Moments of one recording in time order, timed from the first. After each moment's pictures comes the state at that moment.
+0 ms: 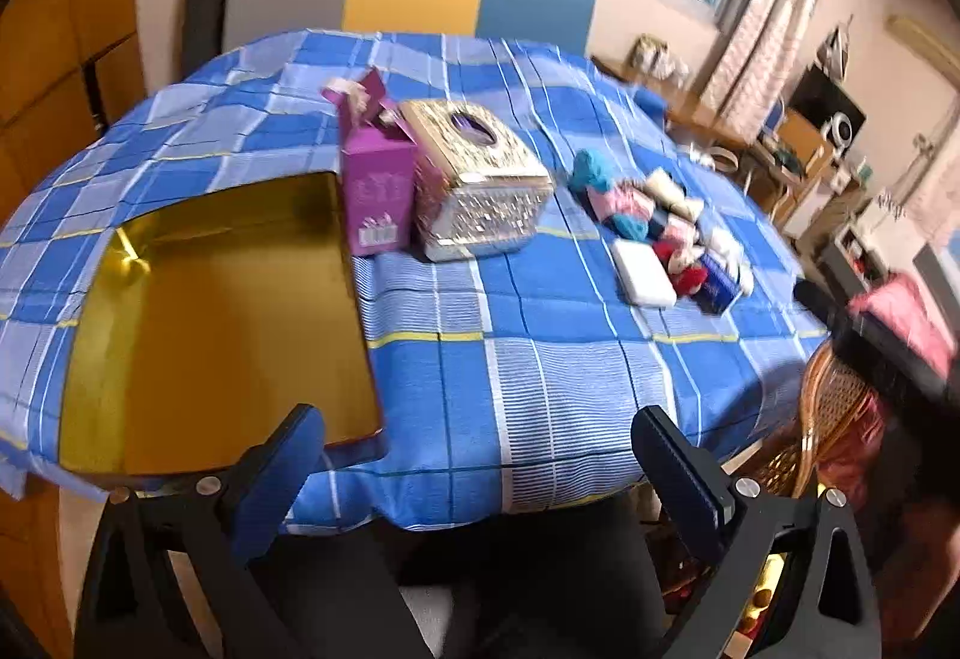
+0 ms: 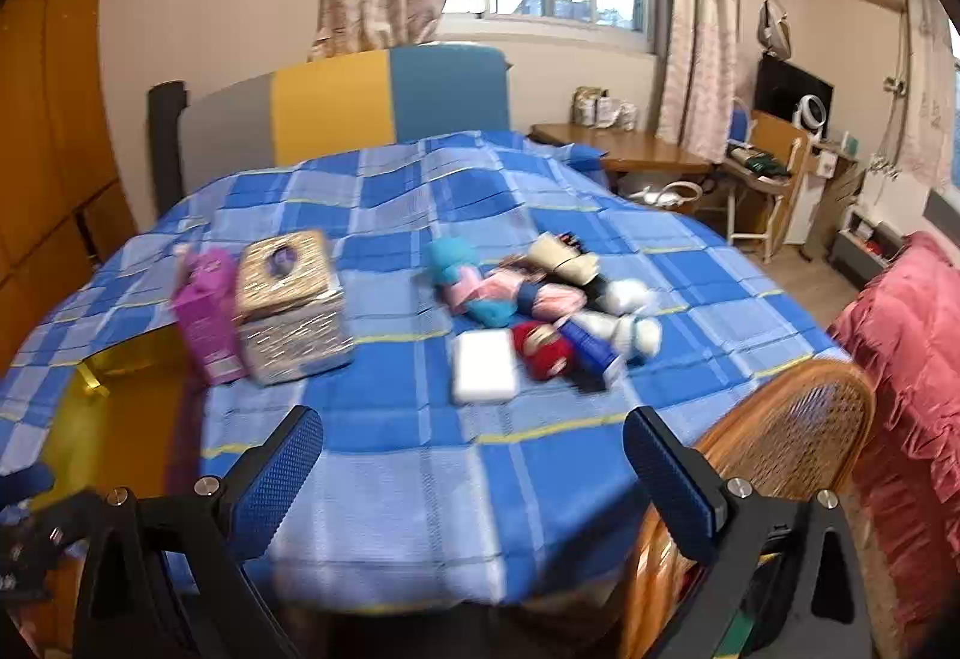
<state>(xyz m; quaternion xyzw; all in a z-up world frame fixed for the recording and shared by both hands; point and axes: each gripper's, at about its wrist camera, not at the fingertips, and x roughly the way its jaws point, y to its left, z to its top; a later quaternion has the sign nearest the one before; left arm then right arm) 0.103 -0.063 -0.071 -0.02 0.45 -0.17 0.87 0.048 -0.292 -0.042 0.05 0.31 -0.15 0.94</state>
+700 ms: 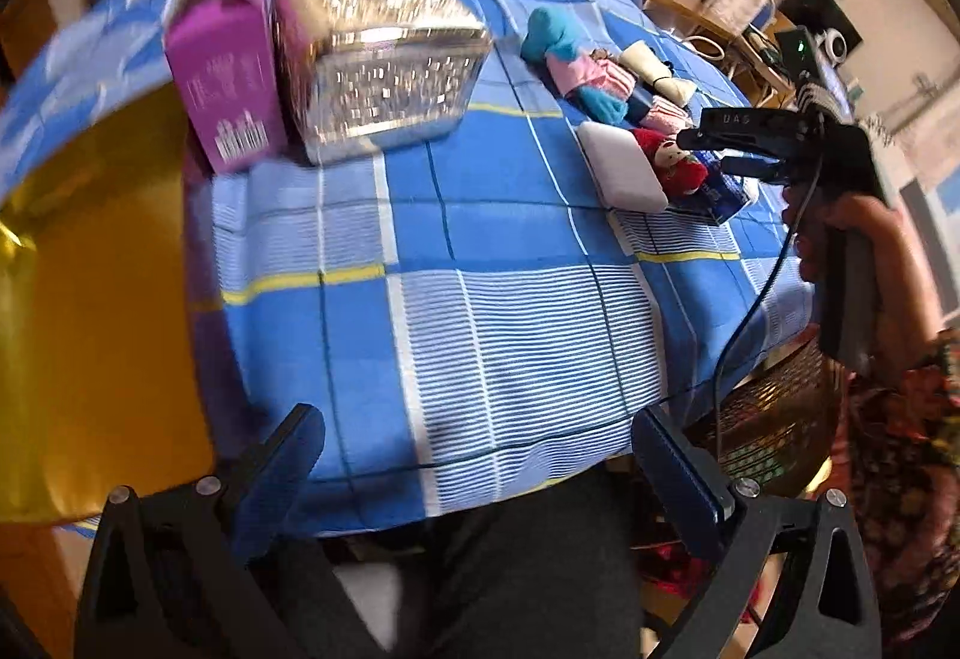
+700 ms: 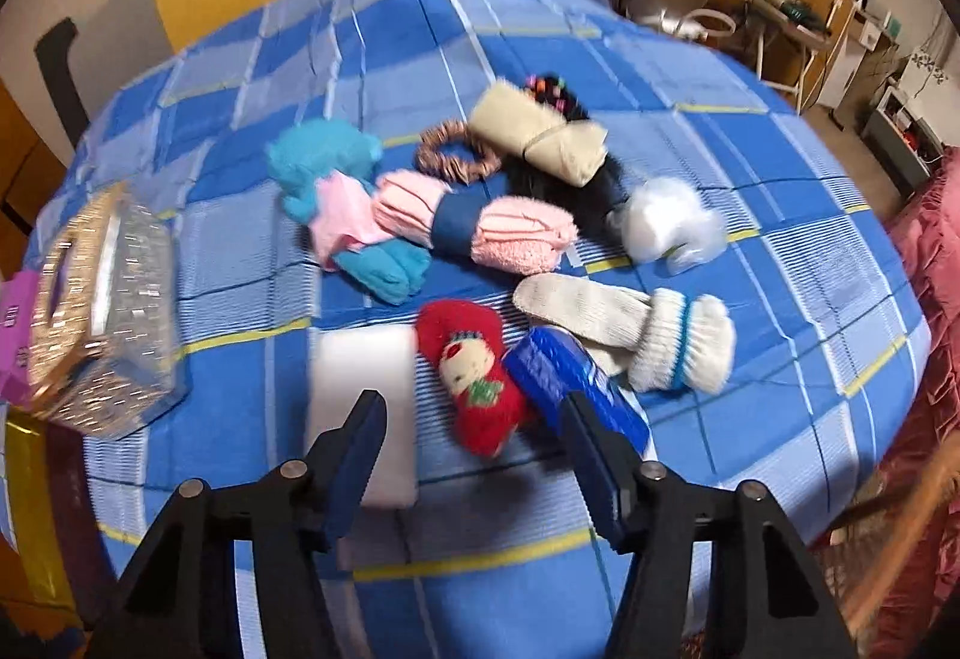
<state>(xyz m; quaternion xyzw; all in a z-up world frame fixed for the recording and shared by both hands) 0.162 -0.129 -0.136 -0.01 0.58 -0.22 0.78 0.246 -0.436 -0.146 0.12 0.53 -0.13 0.83</state>
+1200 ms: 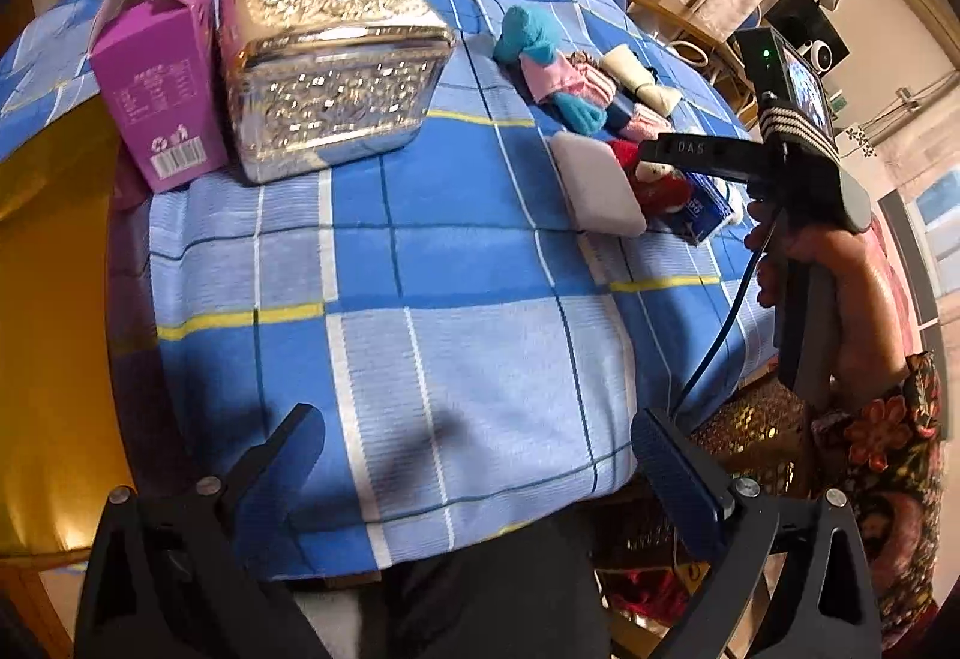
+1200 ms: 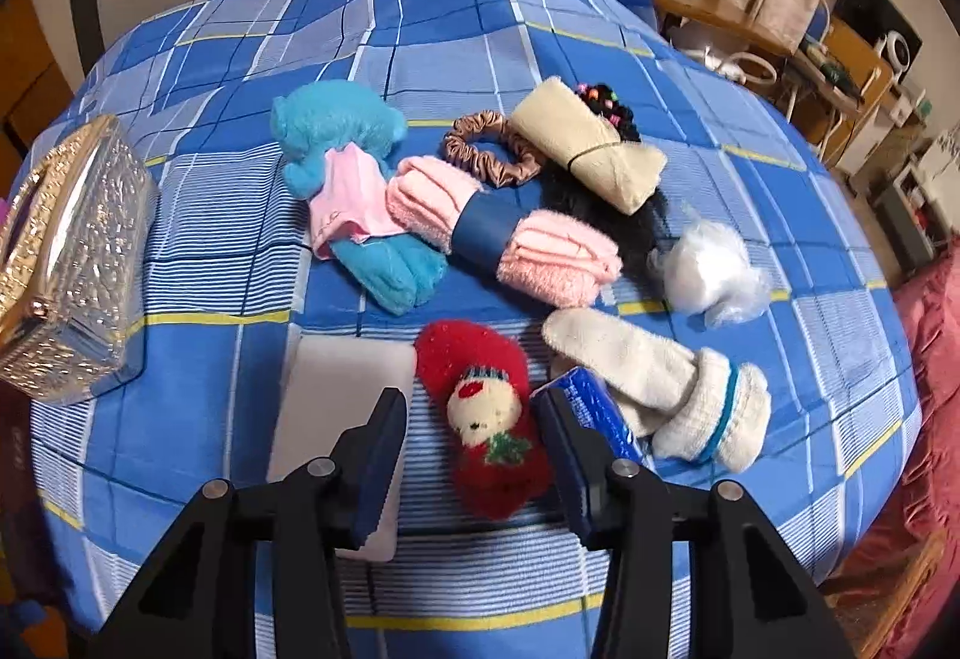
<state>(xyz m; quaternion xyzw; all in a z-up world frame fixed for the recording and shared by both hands) 0.182 -0.157 -0.142 -0.02 0.57 -0.24 0.78 0.265 -0.419 -0.161 0.03 0.53 -0.11 0.84</state>
